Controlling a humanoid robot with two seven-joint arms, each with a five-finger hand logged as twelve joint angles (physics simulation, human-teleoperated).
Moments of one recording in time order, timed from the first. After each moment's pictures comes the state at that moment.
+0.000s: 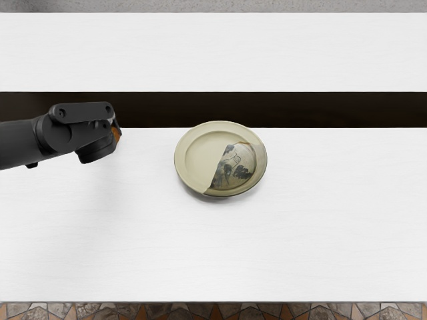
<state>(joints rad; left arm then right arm) -1.41 0.17 0.56 -0.85 0.41 0.22 0.61 -0.04 0.00 -0.06 0.13 0.04 0.06 -0.09</state>
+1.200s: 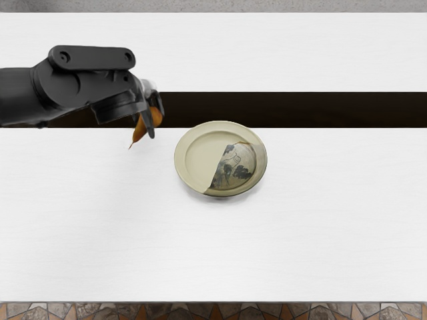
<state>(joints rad) -1.69 0.16 0.53 -1.01 0.26 0.08 0.61 -0.04 0.00 -0.06 0.13 0.04 0.06 -0.09</state>
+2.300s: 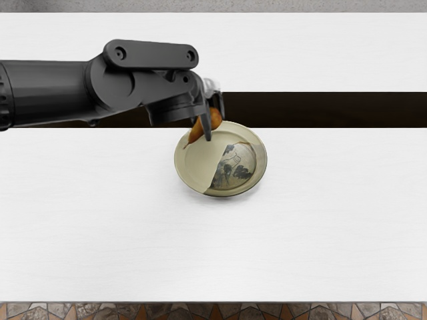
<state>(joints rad) -1.77 0.00 0.44 -1.04 0.25 0.07 0.61 -0.04 0.00 -0.06 0.13 0.04 0.06 -0.09</state>
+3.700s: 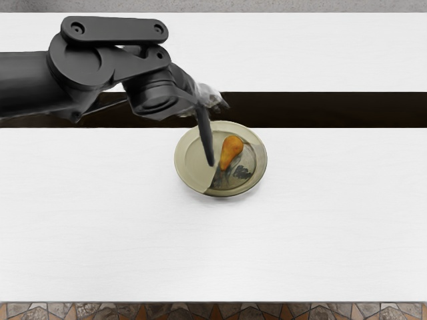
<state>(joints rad) -1.74 0.13 0.31 -1.09 0.09 -0.07 0.61 -0.04 0.00 -0.06 0.13 0.04 0.06 -0.09</state>
